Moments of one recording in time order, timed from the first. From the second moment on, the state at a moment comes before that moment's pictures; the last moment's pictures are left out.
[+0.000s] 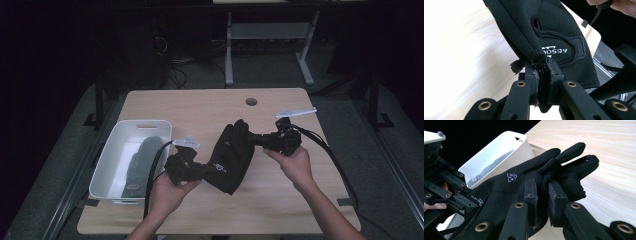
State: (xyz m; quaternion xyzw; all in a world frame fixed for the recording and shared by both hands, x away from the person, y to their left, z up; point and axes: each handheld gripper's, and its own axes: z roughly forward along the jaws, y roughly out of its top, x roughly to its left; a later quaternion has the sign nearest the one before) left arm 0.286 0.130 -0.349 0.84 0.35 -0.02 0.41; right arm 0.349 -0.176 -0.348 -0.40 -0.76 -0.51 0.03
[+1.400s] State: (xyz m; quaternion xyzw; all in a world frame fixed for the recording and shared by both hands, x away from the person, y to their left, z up) left arm 0.281 0.208 -0.327 0.81 0.40 0.02 0.43; right arm 0.387 -0.088 -0.317 -0.34 -0.78 -0.51 0.07
